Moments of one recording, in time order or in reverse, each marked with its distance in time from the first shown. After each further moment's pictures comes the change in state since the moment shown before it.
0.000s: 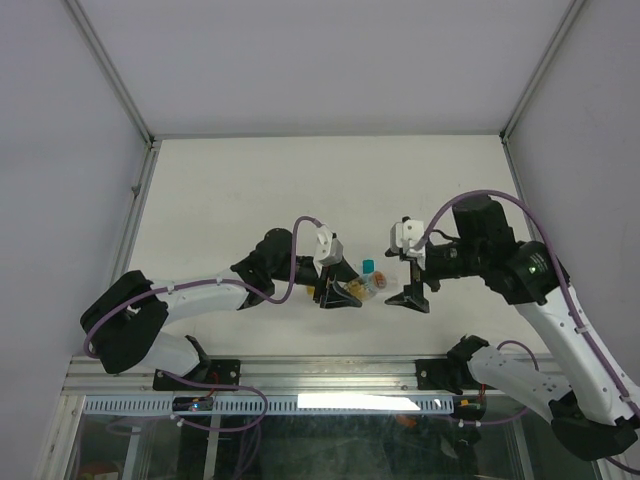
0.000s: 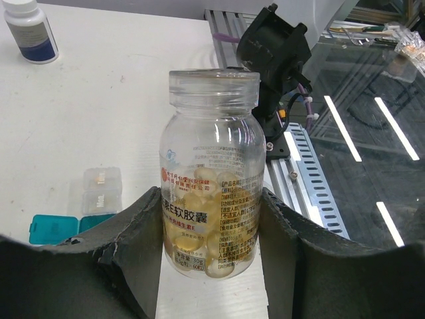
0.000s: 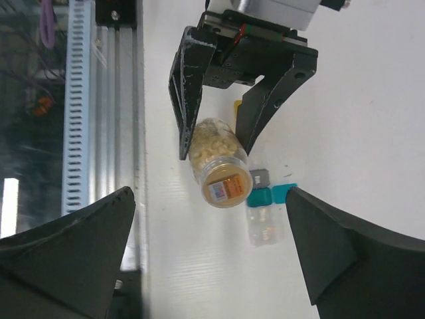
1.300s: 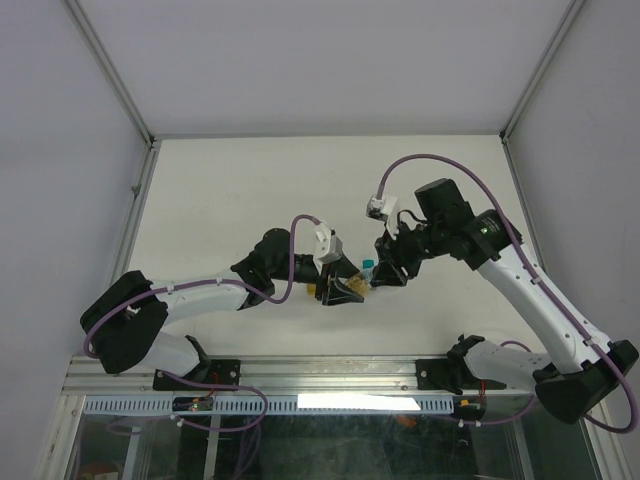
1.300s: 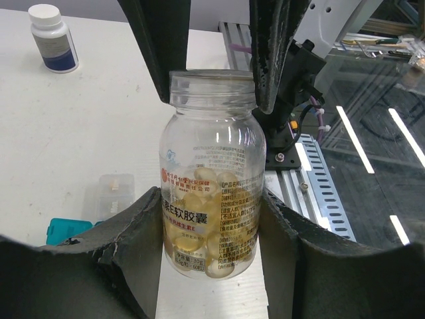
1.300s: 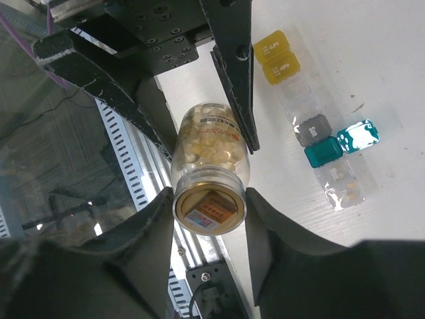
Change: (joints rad) left arm 0.000 -0.001 0.000 0.037 -0.050 -0.017; right arm 0.006 0.216 0.020 0.005 0.106 0.501
